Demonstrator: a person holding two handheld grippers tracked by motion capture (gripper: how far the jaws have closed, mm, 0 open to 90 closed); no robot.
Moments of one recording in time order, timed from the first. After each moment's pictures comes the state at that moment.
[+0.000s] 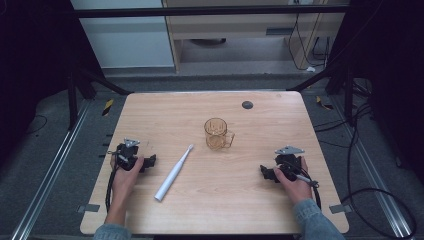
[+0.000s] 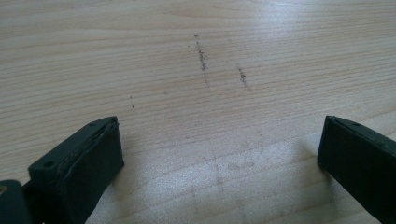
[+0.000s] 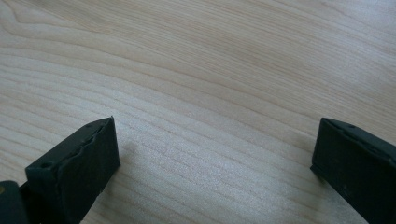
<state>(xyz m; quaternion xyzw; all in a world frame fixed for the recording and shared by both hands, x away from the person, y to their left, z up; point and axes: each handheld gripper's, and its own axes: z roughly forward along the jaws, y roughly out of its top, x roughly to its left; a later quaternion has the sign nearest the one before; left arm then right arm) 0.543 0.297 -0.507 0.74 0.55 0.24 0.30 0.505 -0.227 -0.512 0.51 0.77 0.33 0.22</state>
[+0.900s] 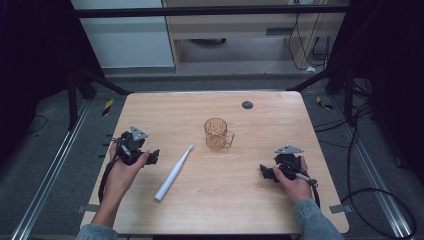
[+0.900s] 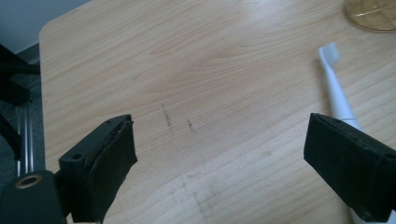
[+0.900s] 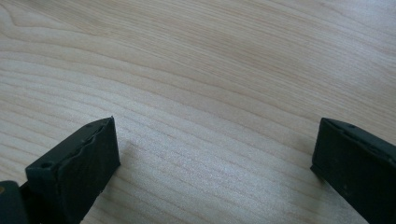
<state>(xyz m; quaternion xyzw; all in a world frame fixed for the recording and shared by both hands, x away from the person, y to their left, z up) 0.513 0.249 -0.411 0.81 0.45 0.28 0.26 0.506 -0.225 -0.512 0.51 0.77 0.33 0.22</state>
